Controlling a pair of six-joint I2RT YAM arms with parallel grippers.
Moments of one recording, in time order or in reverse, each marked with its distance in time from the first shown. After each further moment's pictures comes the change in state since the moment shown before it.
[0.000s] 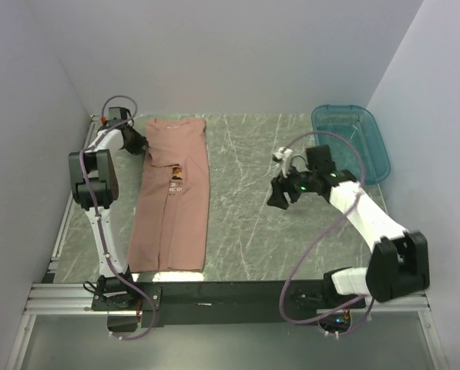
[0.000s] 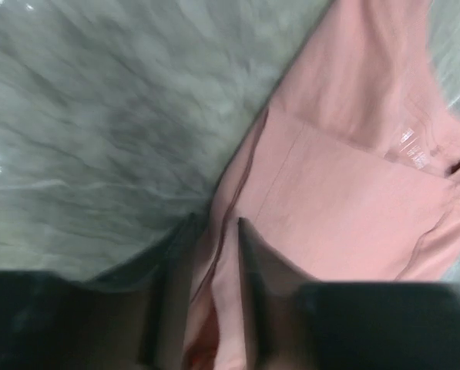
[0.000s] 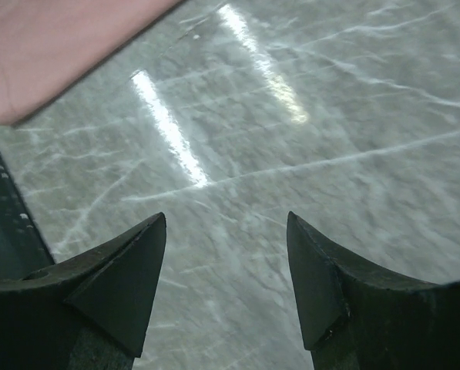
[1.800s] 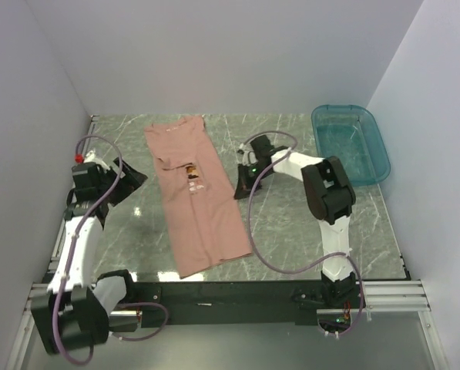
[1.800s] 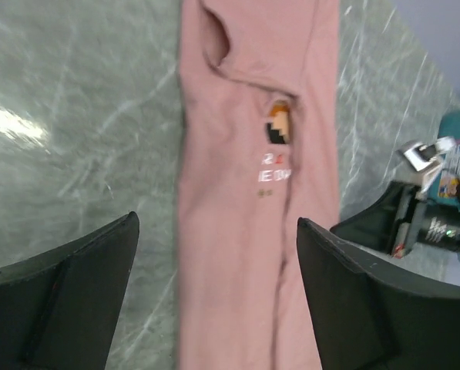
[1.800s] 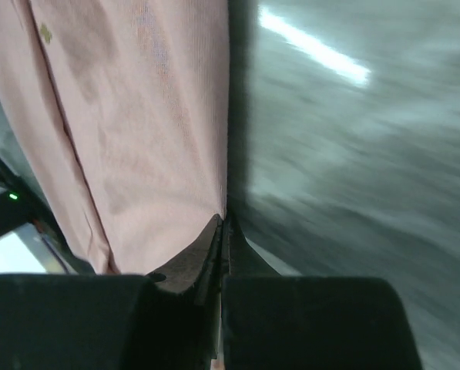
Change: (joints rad) left arm 0.107 -1.353 -1.080 0.099 0.212 0.197; right arm 0.246 0.882 0.546 0.035 0.088 0.754
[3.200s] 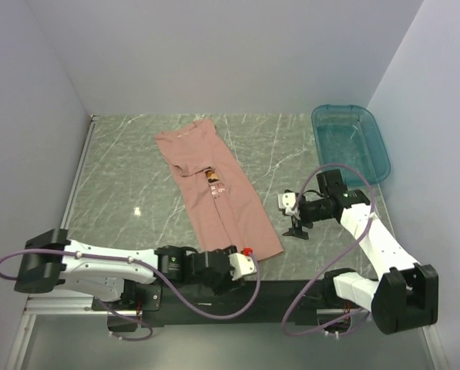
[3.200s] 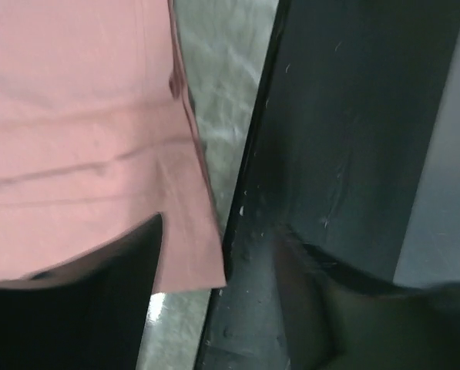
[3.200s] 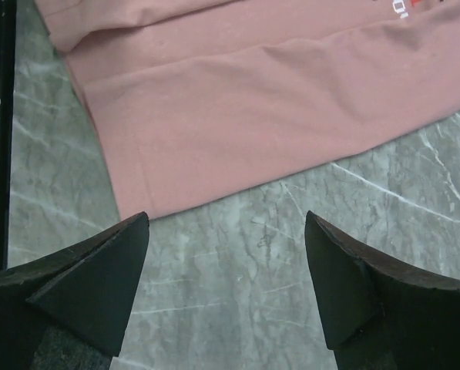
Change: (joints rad) left arm -1.660 0.239 -0.045 0.122 -0.450 0.518; right arm -0.295 -1.022 -0.690 -0.357 -0.256 -1.659
